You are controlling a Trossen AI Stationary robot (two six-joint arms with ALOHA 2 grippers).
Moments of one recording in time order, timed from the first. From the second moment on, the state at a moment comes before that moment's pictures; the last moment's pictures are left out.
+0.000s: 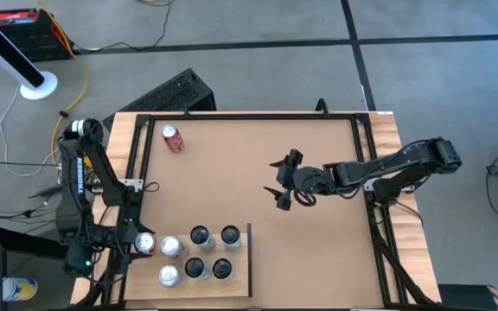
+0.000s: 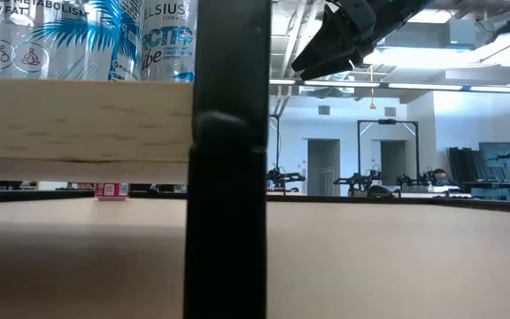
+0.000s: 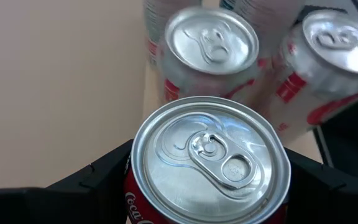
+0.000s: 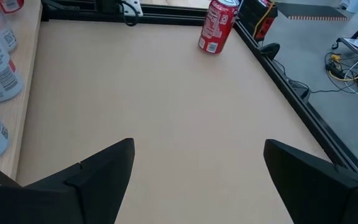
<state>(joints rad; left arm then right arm) -1.45 1.04 0.77 -0.90 -0.84 -1.33 0.15 1.37 0.93 -0.11 0.47 0.07</state>
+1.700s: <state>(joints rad) -1.39 0.80 0.86 -0.93 -0.89 -1.25 0.15 1.43 0.94 -0.04 0.45 0.02</state>
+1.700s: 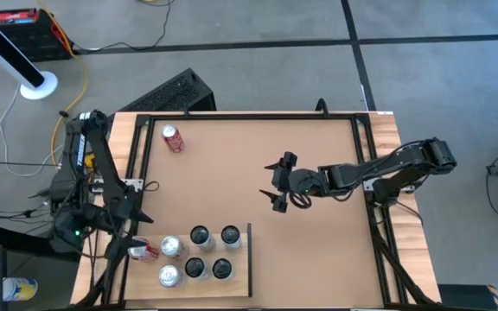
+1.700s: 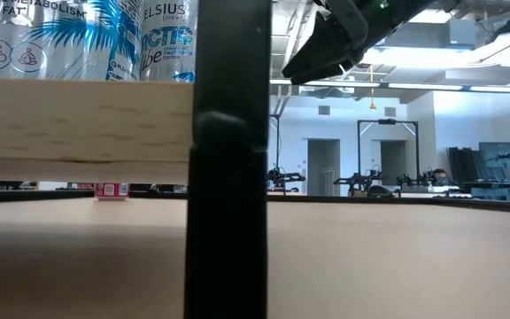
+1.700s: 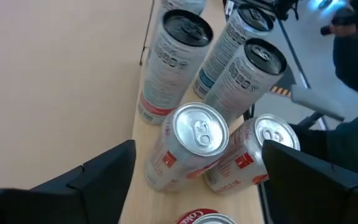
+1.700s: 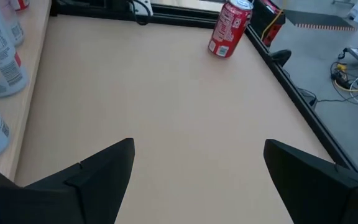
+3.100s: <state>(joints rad) -0.93 1.09 1.11 -1.40 -0.06 -1.30 0.16 1.43 1.02 -0.05 0.44 -0.08</state>
